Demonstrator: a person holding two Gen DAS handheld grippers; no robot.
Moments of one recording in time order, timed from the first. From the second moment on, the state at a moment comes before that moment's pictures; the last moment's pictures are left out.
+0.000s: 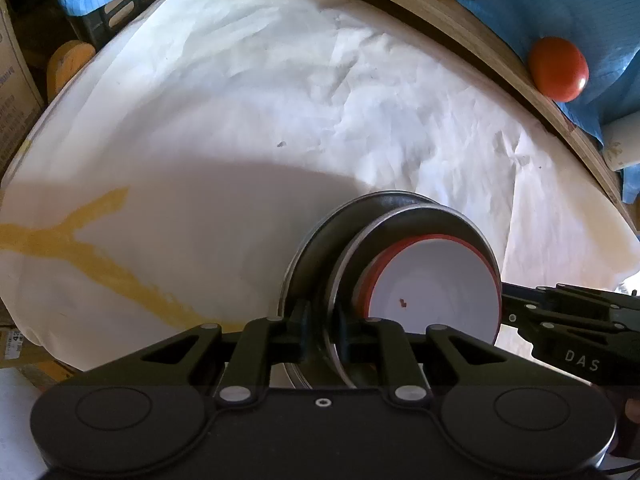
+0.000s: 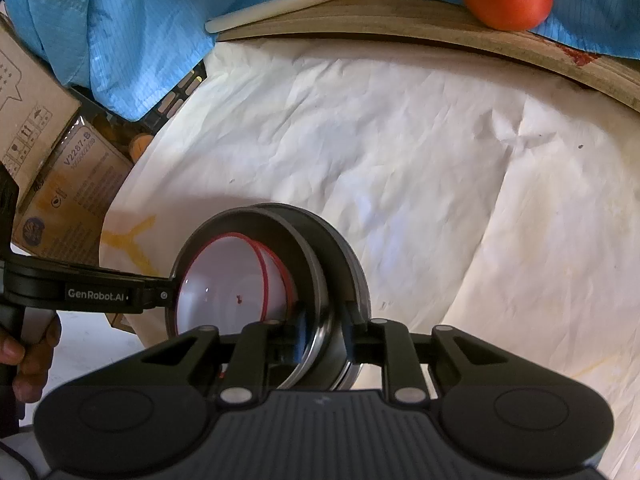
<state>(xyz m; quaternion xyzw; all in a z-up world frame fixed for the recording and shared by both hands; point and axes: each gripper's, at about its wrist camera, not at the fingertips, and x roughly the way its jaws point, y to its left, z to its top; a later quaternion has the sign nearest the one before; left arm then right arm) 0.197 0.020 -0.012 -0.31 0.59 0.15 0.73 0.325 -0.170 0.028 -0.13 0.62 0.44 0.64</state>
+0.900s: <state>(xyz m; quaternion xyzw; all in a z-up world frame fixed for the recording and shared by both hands) 0.196 0.014 -0.006 -0.29 0.59 0.17 0.73 0.327 -0.174 0.033 -0.14 0.60 0.43 0.65</state>
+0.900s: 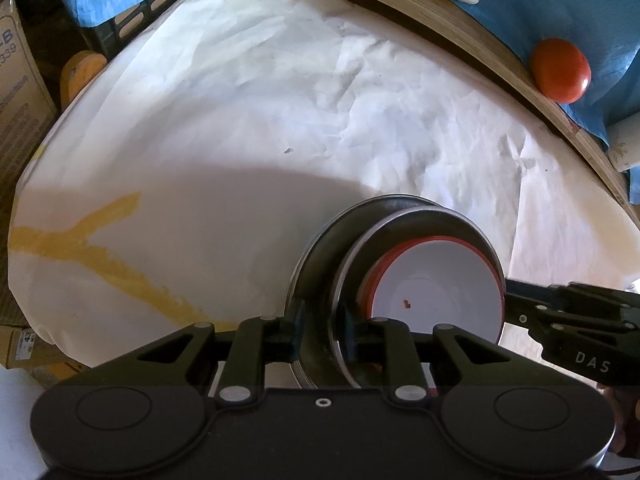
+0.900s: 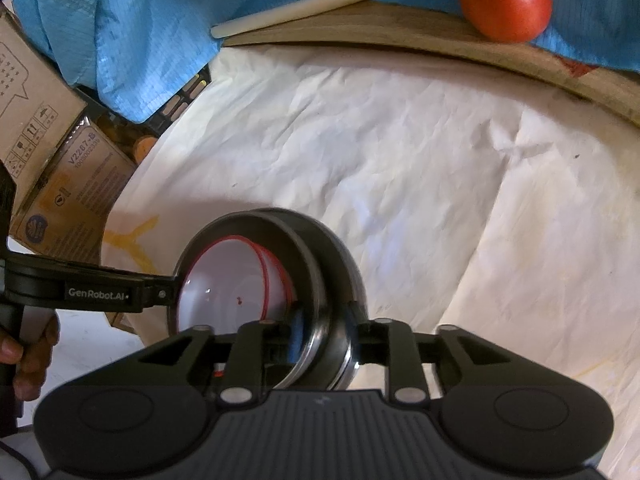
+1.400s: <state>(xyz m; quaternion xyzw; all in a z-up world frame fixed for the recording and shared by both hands) 0.199 0.012 -0.005 -0.29 0.59 0.18 0.73 0.333 -0.179 0.036 -0.14 0.60 0.43 0.66</state>
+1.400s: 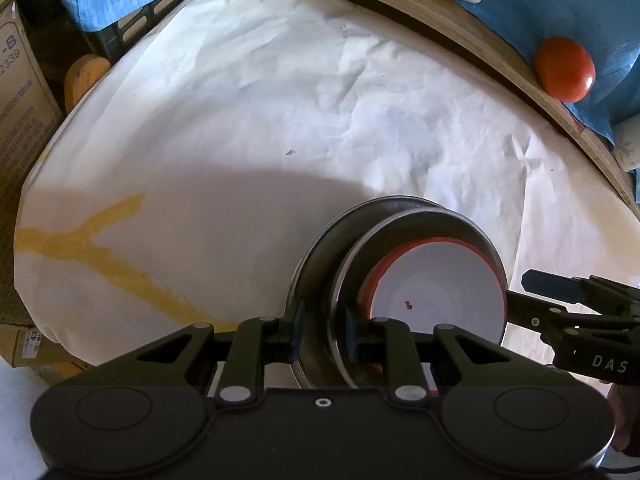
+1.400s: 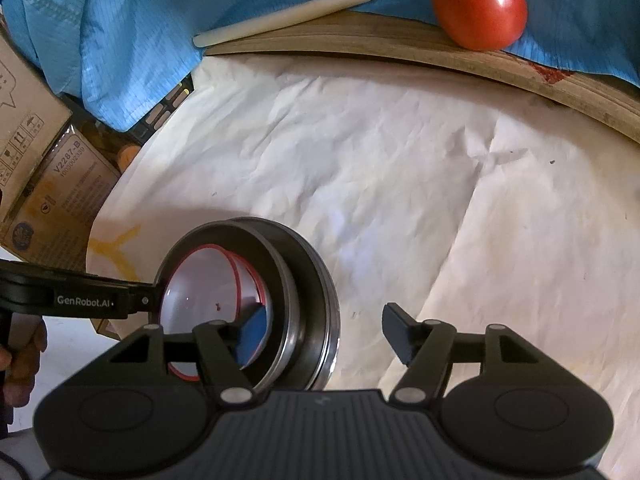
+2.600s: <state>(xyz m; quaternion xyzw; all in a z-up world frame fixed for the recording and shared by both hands) 0.186 0.004 0.014 -0.25 0.57 0.25 0.74 0.333 -0.195 0.044 -0.13 0.59 0.45 0.66</state>
